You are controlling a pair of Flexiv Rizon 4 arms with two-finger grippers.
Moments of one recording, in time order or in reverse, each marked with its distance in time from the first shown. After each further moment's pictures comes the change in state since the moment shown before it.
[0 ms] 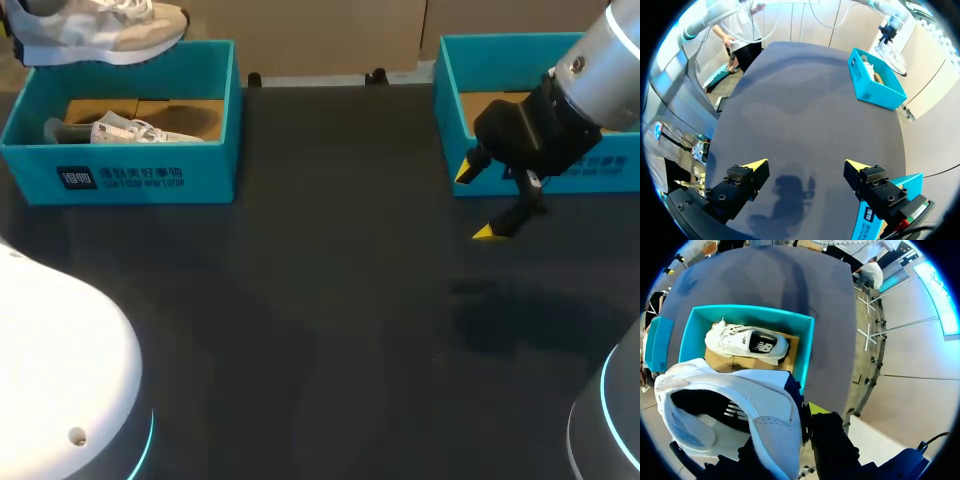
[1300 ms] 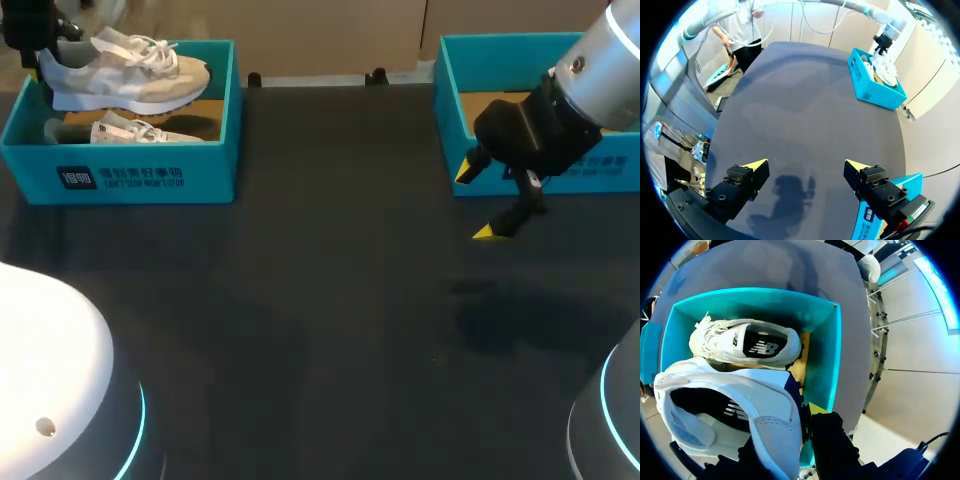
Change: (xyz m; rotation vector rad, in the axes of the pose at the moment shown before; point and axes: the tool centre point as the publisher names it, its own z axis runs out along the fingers) left arm -0.037 -0.015 0.078 -0.035 0.011 0.048; right arm 0.000 0.000 0.000 0.000 0.000 0.000
